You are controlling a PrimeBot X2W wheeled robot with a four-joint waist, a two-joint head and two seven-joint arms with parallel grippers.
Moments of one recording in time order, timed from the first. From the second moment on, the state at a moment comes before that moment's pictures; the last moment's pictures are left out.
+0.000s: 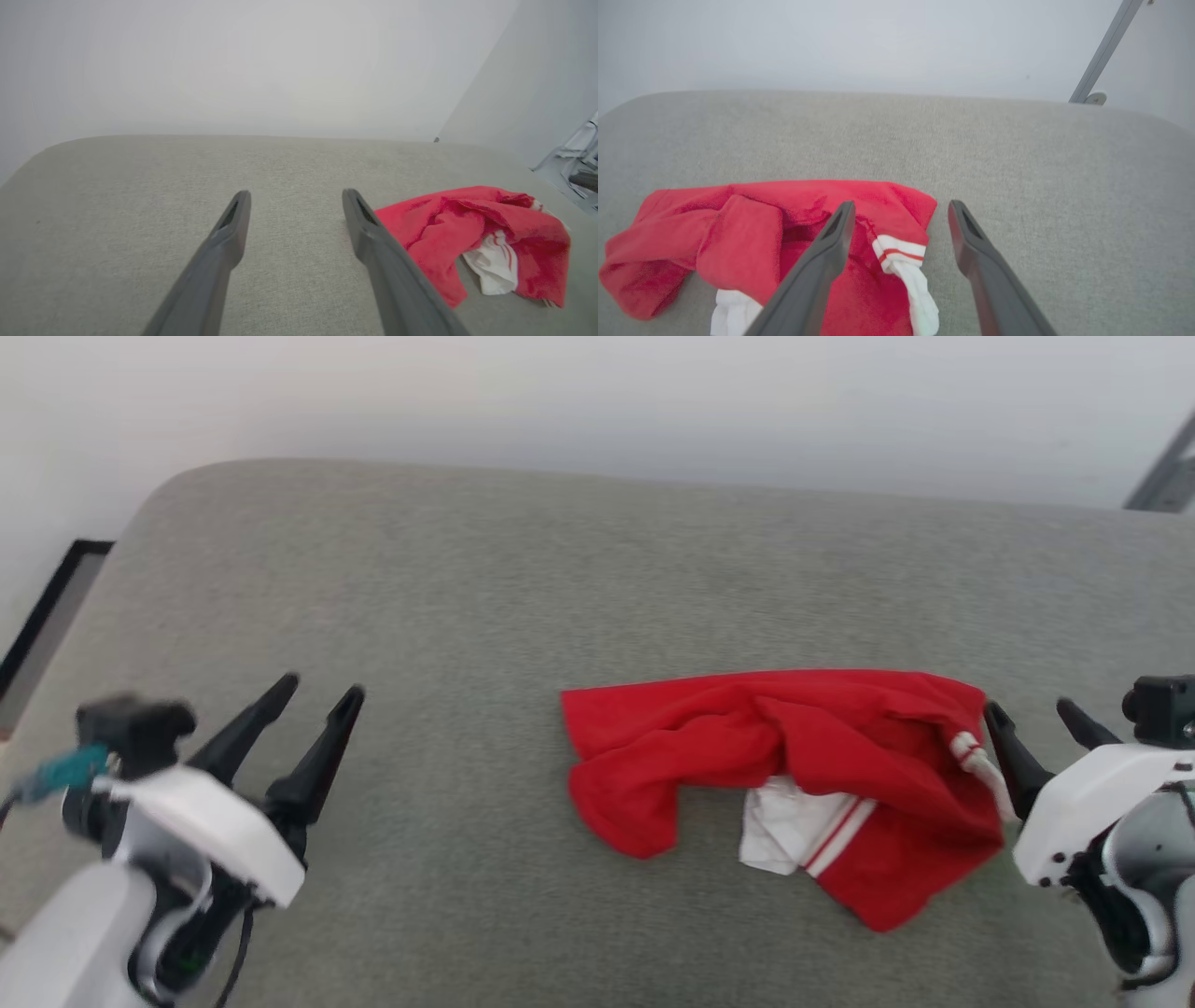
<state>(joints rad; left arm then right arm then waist) -0.31 0.63 -0.46 0.17 -0.88 -0.13 -0.08 -0.19 -0.20 -0.12 0.06 0.30 0.13 0.45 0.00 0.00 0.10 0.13</state>
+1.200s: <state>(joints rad) -0.76 0.65 -0.97 0.42 -1.04 -0.13 0.65 -0.15 -0.05 0.02 0.13 0.12 0.13 -0.26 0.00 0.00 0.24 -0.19</state>
